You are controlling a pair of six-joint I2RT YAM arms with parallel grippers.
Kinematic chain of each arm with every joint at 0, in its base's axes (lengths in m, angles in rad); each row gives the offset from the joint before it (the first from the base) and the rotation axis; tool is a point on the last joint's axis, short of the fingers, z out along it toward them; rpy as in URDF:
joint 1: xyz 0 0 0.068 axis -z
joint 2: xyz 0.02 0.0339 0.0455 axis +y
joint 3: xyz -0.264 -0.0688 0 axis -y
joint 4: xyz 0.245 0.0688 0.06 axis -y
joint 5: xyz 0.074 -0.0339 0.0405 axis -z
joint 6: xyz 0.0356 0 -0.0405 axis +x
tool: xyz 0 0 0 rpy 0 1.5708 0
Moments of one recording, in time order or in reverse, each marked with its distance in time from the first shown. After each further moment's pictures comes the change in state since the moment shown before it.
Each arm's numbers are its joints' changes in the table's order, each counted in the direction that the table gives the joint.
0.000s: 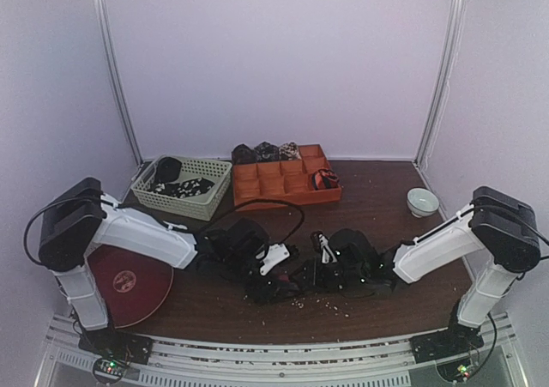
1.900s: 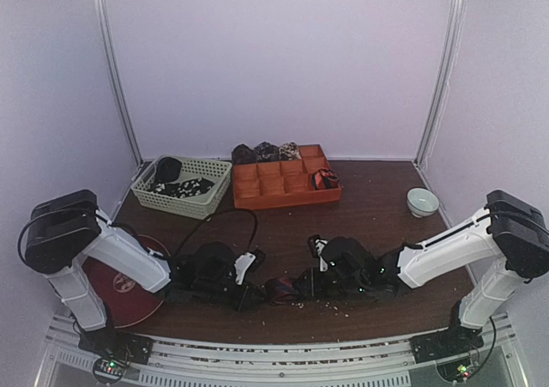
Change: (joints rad) left arm -0.007 -0.090 -0.393 0.506 0.081 -0.549; right arm -0.107 -0.079 0.033 -0.203 0.185 -0.097
